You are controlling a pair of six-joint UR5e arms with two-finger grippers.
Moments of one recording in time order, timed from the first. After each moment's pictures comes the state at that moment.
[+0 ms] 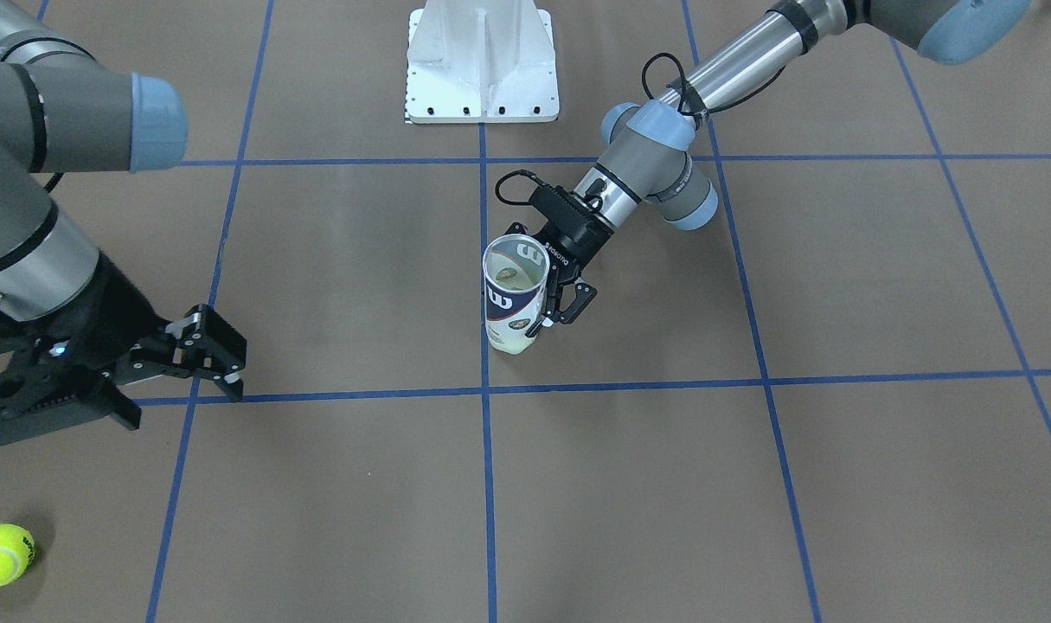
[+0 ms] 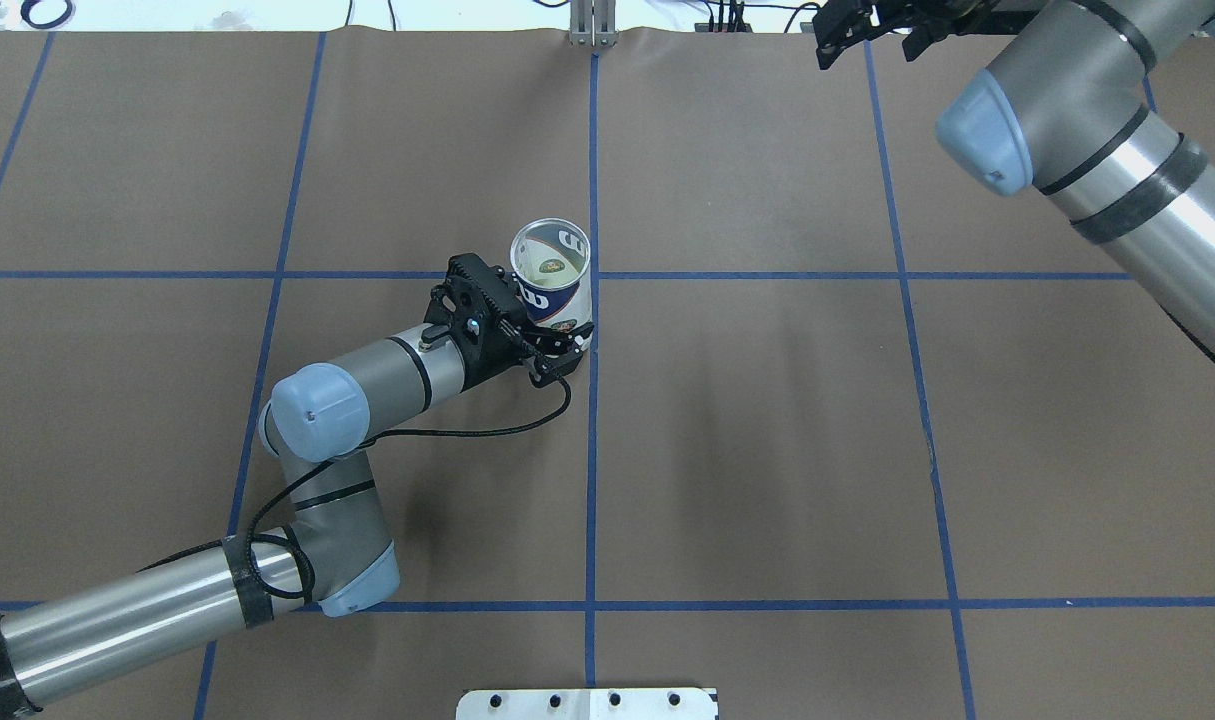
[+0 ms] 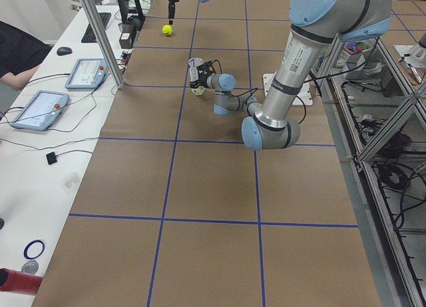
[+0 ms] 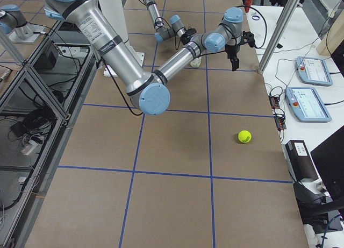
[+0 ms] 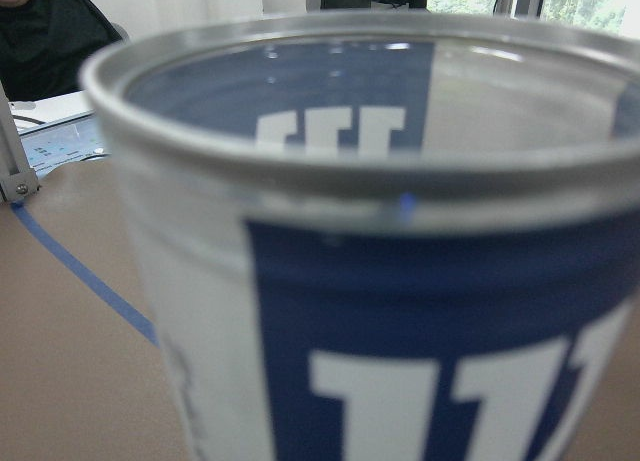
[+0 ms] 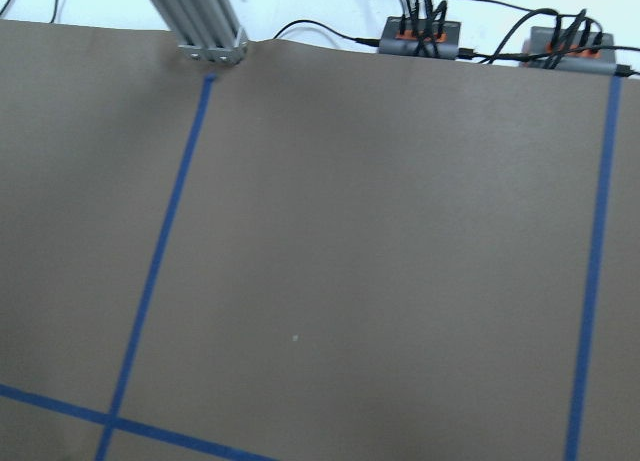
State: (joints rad) left arm -0.44 -2.19 -1.24 -2.97 -1.38 -0.46; right arm 1.10 -0.88 1.53 -1.49 2.18 0.59
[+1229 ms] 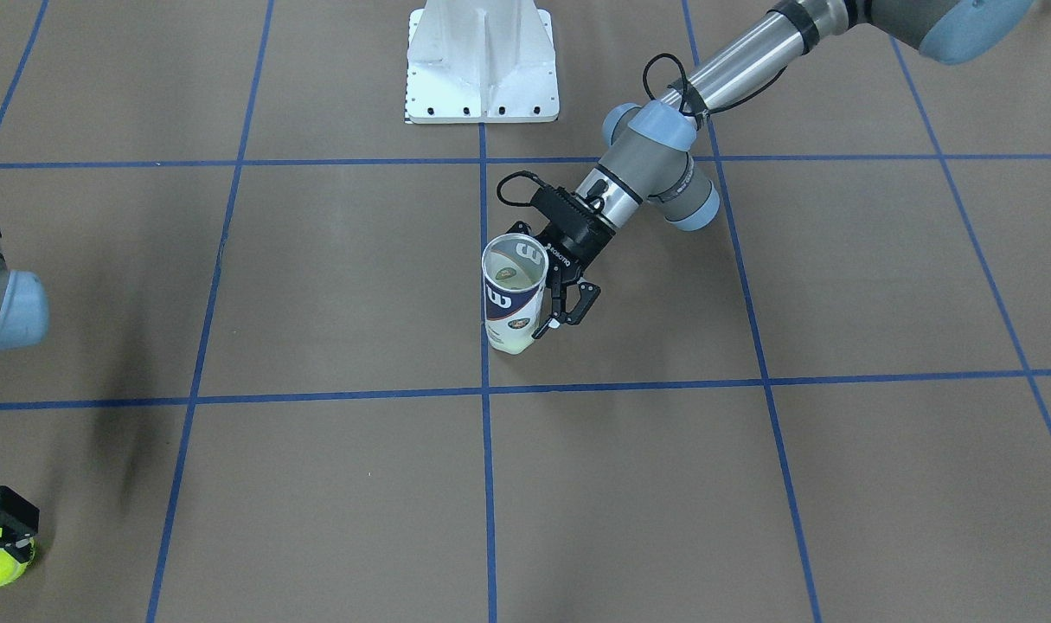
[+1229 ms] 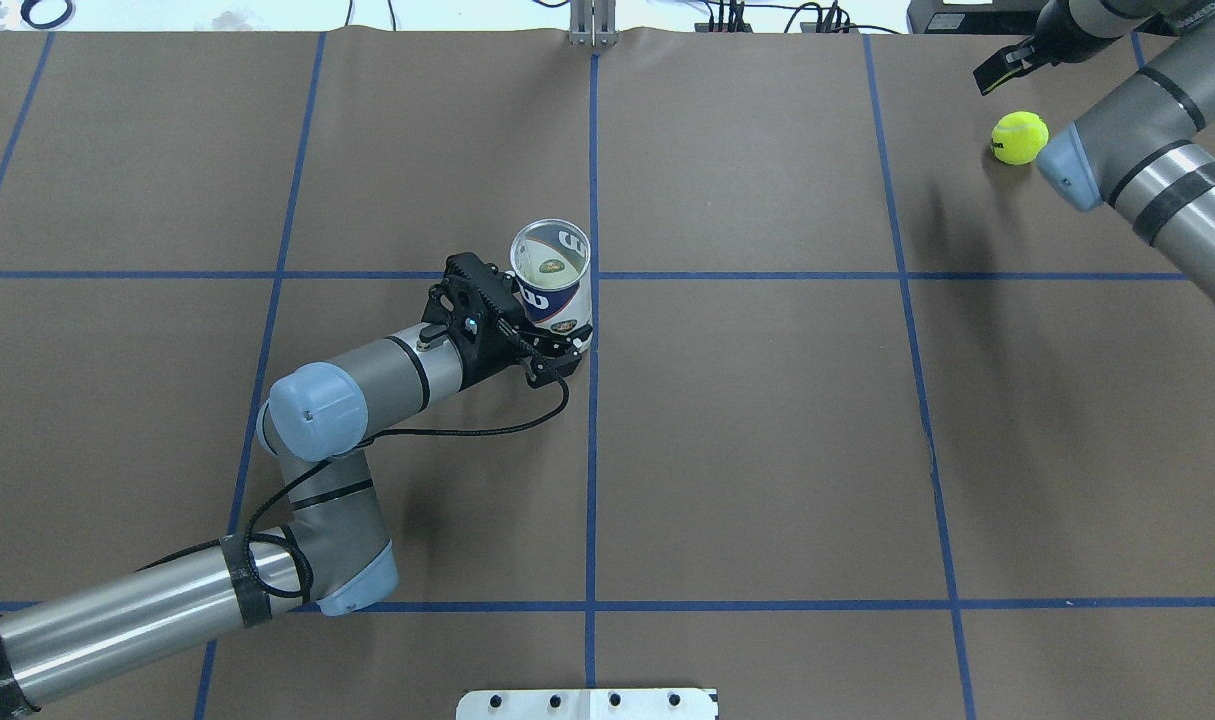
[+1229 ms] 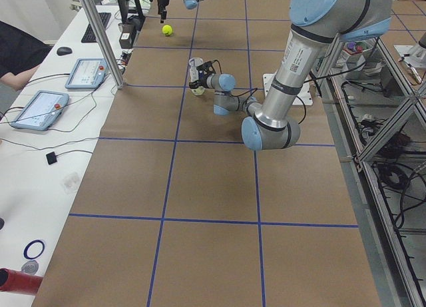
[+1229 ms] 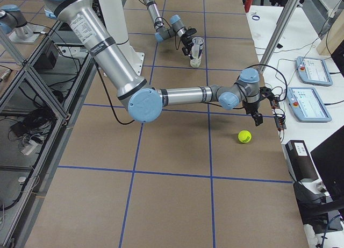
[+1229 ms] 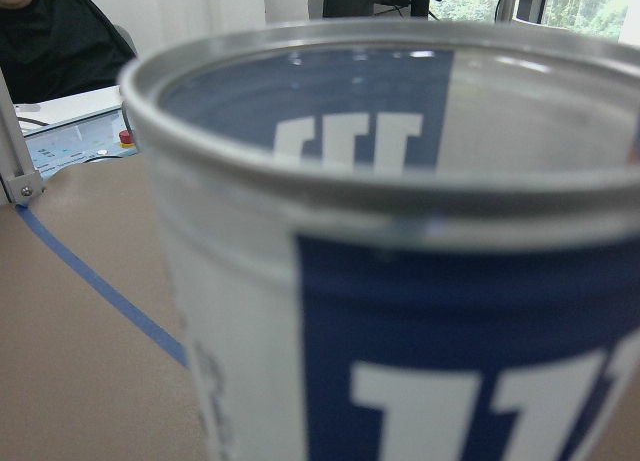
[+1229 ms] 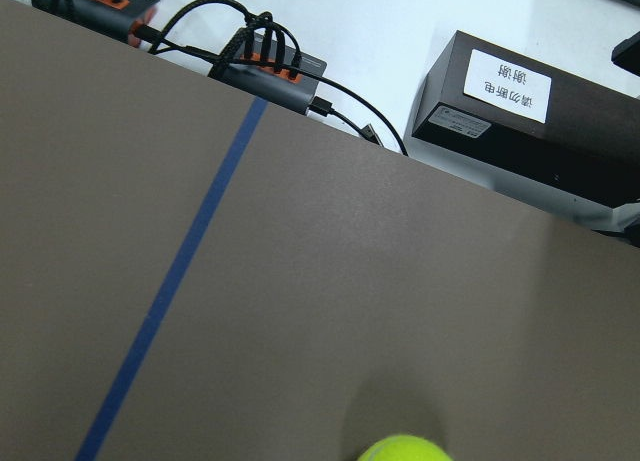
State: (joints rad) left arm -0.44 -2.18 -1.24 -2.97 -1.38 -0.46; right arm 1.17 -0.94 0.97 -0.94 1.97 0.32
